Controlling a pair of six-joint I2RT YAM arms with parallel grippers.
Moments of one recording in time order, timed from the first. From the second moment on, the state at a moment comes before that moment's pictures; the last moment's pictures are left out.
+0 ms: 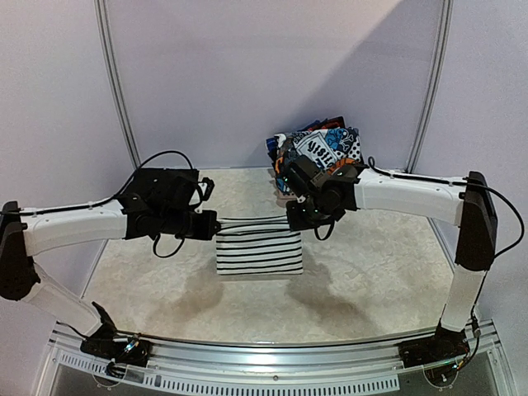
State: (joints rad) left arm -0.73 1.39 0.92 -0.31 -0.06 -0.48; right arm 0.91 1.87 1.56 -0.72 0.34 0.64
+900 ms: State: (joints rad) left arm -0.53 1.77 1.12 -0.25 0.17 -0.41; right arm 0.78 2.20 1.83 -0.73 0.30 0.55
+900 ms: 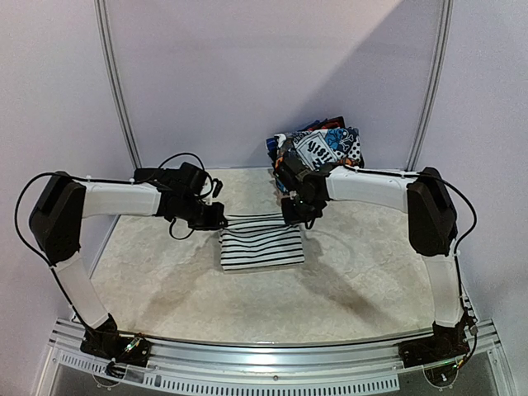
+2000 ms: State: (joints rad) left arm -0.54 1.75 1.03 -0.20 0.09 -0.32; right arm 0.73 1.79 1.19 -0.33 0.06 0.50
